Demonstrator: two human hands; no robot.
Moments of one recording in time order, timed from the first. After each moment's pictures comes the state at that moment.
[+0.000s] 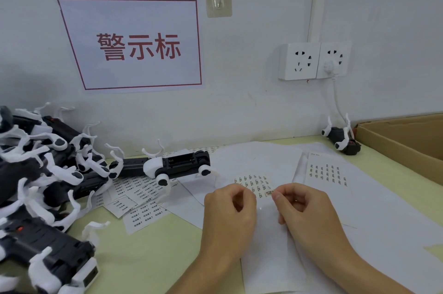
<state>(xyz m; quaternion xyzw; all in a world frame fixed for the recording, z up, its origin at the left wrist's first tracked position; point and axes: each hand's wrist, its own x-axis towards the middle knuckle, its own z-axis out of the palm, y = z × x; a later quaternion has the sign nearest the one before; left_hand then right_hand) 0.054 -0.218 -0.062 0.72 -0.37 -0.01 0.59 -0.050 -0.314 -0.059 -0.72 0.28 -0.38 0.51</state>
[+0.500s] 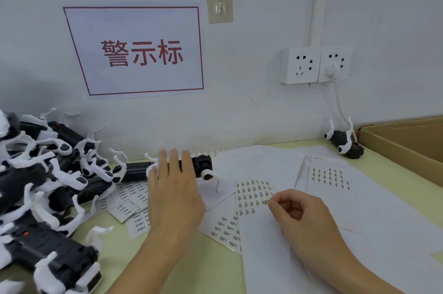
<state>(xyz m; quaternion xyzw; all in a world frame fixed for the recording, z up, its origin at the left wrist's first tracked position) 0.125 -0.188 -0.040 0.91 -0.31 0.26 0.07 -0.045 -0.317 -0.066 -0.75 0.28 -0.35 0.49</state>
